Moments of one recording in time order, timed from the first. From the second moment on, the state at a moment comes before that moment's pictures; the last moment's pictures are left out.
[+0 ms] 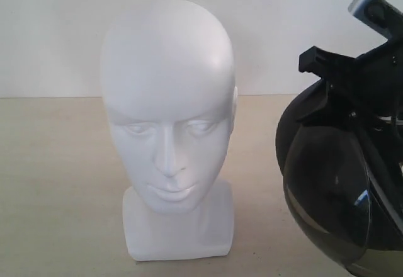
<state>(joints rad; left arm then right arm) -0.11 0.00 0.00 0.11 0.32 -0.21 0.20 1.31 -1.00 0.65 0.78 -0.12</state>
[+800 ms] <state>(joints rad) -0.11 0.00 0.00 0.11 0.32 -0.21 -0.19 1.30 -0.99 1.53 1.18 -0.66</state>
